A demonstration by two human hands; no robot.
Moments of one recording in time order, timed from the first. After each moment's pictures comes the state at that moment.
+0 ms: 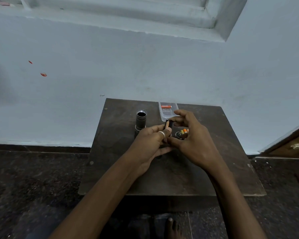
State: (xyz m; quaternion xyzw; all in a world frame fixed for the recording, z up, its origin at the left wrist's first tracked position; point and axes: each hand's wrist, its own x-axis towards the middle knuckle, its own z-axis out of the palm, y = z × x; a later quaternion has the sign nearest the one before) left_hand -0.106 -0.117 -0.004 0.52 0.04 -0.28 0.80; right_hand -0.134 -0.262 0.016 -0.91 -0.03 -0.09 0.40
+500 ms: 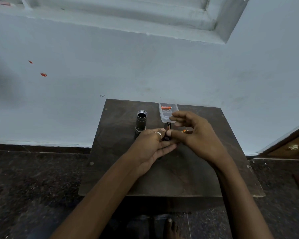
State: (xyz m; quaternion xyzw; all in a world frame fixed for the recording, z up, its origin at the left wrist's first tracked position) left_hand -0.107 -0.117 0.004 0.46 0.08 -0.30 0.83; right_hand -0.125 -0.269 0.030 -0.89 -0.01 -0.05 0.46
